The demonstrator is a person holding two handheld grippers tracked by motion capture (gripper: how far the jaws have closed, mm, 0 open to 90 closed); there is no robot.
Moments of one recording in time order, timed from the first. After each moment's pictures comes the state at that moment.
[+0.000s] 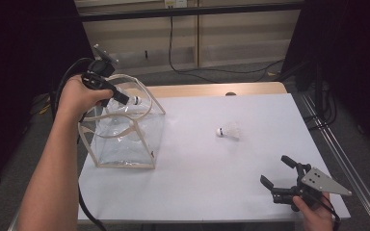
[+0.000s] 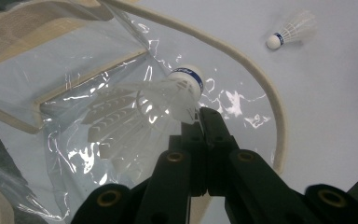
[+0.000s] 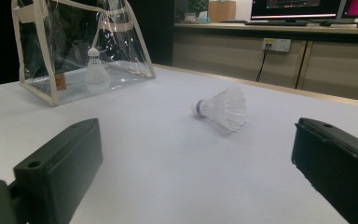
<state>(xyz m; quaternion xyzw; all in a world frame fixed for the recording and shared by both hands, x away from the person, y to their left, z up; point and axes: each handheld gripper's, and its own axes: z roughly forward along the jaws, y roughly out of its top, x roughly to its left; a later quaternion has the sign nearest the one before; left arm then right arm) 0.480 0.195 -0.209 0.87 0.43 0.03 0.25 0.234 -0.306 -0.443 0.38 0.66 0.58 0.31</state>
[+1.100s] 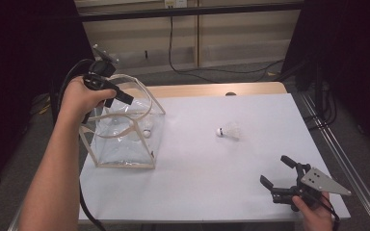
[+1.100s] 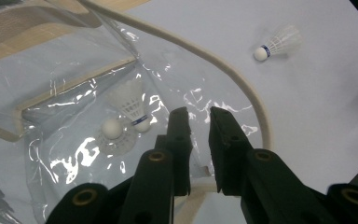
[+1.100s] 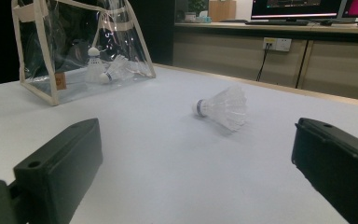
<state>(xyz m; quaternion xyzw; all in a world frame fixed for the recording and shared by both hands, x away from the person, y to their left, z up) 0.478 0.192 -0.211 0.86 0.43 0.01 0.28 0.234 -0.305 -0.443 0.38 0.66 0.58 0.31</state>
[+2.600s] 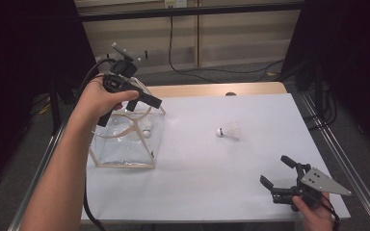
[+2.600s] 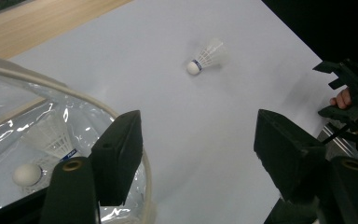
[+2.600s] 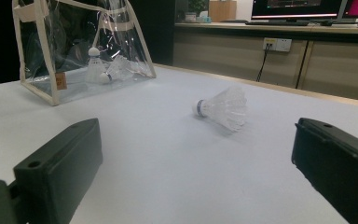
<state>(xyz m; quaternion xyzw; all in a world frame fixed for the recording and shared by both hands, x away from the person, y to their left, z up) 0.452 0.139 -0.200 0.87 0.36 -0.03 0.34 0.234 -0.306 -0.443 0.37 0.66 0.58 0.31</state>
